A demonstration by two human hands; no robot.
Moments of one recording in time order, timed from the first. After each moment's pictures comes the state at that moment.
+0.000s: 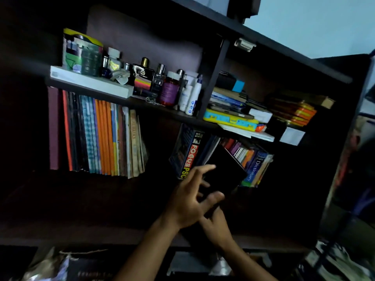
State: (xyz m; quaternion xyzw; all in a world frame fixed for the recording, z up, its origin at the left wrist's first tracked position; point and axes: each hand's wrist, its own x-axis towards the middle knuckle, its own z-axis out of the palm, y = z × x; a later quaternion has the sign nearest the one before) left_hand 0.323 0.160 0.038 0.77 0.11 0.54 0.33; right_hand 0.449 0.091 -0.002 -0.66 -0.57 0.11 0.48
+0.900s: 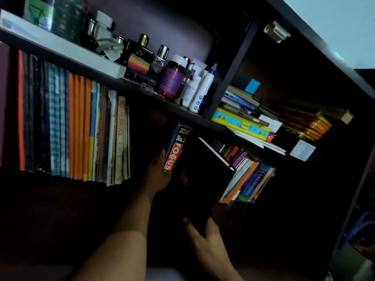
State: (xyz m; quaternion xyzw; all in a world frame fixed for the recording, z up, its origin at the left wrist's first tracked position) left_hand 0.377 0.358 -0.014 0.73 0.34 0.47 0.36; right_hand 0.455 0.126 -0.009 -0.70 -0.50 0.18 0.47
